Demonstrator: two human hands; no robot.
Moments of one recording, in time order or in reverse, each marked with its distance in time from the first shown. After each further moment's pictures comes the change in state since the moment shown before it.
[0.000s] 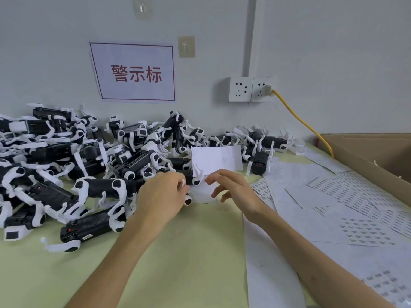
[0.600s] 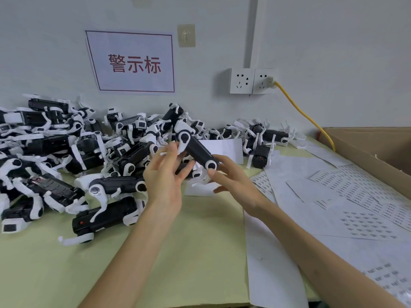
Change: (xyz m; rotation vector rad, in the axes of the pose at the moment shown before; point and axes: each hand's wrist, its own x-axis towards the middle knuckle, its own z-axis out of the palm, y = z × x) left_hand 0.008 0.025 0.016 -1.924 0.280 -0.326; right_hand -0.002 -0.002 0.004 0.073 -0.043 -0.063
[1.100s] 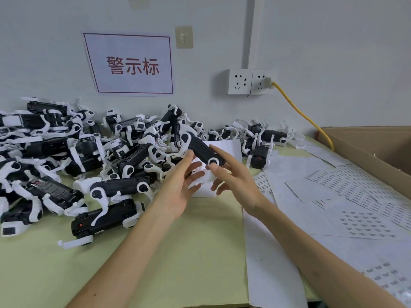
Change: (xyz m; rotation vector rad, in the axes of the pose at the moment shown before) left_hand 0.012 -0.018 -0.005 0.298 -0.179 -0.370; right_hand 0.001 0.000 -0.003 0.069 0.068 -0.106
